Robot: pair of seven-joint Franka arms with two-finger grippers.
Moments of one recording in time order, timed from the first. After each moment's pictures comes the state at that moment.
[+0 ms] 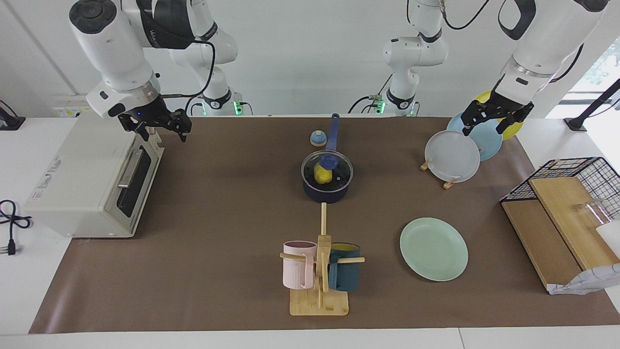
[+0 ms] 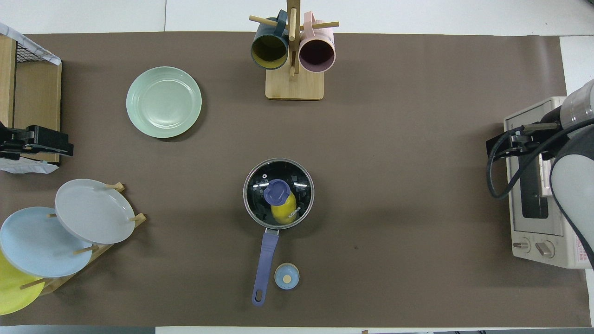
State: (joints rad) left arm -0.07 -0.06 0.01 -1.66 -0.01 1.59 -0.04; right arm 0.10 0.00 -0.05 -1.66 -0.05 1.55 0.06
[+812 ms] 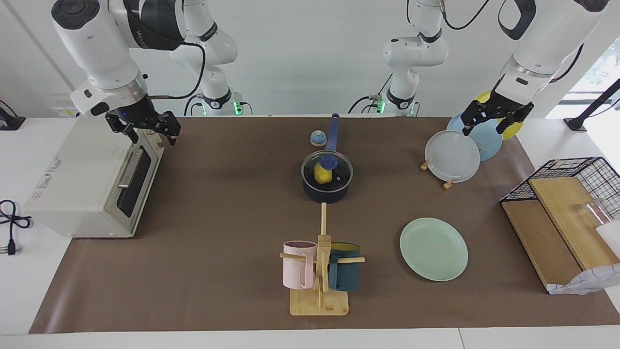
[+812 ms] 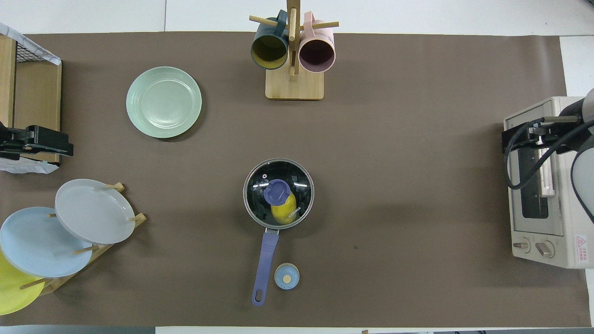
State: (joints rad) left arm -0.07 -0.06 0.01 -1.66 -0.01 1.59 -0.04; right arm 0.02 0.00 -0.02 -1.66 -0.05 1.59 0.06
